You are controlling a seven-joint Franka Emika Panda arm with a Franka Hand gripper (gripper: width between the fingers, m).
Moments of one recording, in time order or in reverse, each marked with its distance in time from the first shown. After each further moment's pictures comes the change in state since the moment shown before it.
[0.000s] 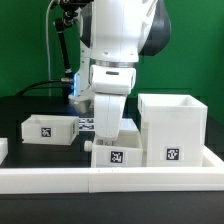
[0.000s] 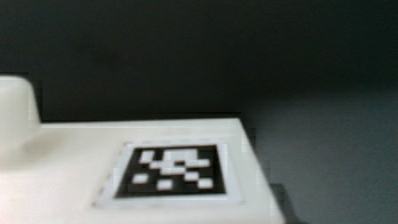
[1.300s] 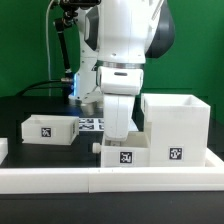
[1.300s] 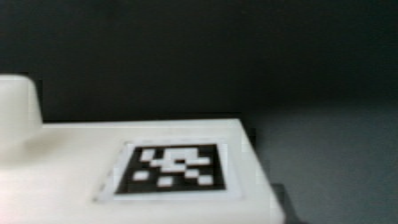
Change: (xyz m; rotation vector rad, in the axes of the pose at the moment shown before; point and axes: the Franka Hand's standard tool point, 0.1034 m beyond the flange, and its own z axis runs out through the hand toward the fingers) arm 0.014 0.001 0.001 -0.026 0.008 -0.014
